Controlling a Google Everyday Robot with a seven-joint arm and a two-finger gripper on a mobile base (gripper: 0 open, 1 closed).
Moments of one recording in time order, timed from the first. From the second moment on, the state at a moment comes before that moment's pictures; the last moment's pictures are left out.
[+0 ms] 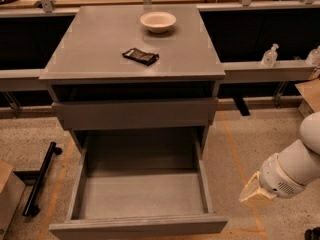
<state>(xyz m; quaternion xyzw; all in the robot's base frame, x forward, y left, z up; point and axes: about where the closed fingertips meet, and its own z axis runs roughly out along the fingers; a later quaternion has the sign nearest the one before) 0.375 -0.237 0.663 -0.52 0.83 0.19 0.10</state>
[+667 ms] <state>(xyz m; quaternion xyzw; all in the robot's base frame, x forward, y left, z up) 0.391 -0.216 0.613 -0.51 0.82 0.23 0.11</state>
